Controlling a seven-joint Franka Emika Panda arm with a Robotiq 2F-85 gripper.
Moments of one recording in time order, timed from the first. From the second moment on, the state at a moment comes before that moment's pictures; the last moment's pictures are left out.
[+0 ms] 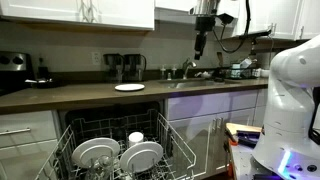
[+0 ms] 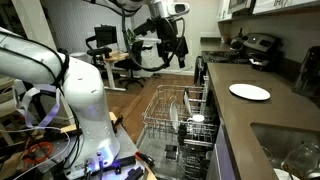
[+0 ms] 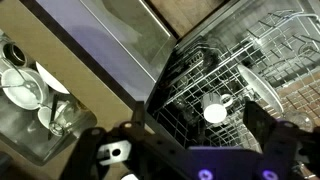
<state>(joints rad) -0.14 -0.94 -0.08 -2.66 -0.27 1.90 -0.09</state>
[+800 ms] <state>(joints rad) -0.14 -0.94 -0.08 -2.66 -0.27 1.90 -0.09</state>
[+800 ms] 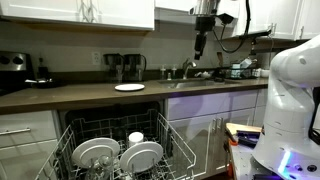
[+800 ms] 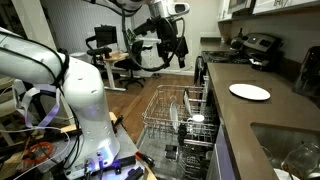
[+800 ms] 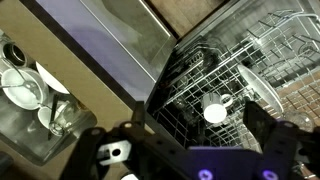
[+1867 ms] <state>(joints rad) -0.09 -0.48 -0.12 -2.40 -0.38 2.27 -0.29</state>
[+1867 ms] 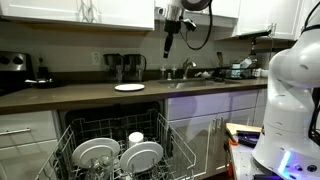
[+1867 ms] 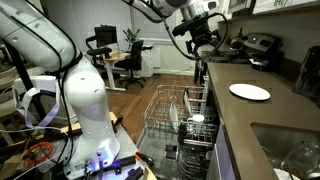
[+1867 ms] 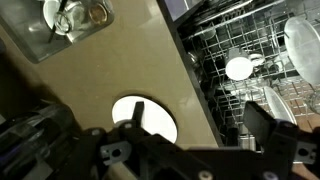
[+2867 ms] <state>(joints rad) -0.06 -0.02 -0.05 -2.08 -0.49 2.33 -0.31</state>
